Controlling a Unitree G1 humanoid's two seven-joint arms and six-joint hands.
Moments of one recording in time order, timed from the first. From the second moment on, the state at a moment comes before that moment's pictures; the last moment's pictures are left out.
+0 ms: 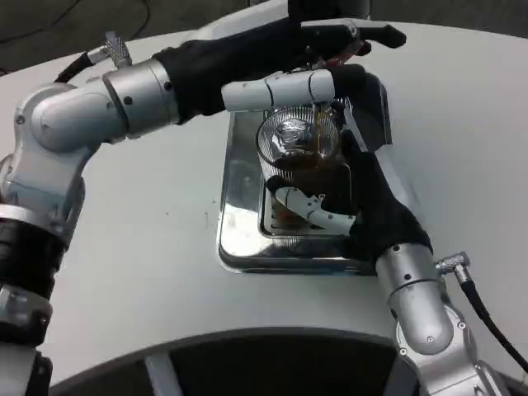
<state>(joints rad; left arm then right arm) -1.14 0.50 -0.14 0.65 0.00 -0.46 -0.83 -0.54 -0.04 0.16 0.15 -0.38 0.16 -0.13</state>
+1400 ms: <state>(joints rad) -1.13 0.53 -0.14 0.67 0.00 -0.54 -0.84 -0.59 0.06 0.16 0.31 -0.37 0.04 -0.37</state>
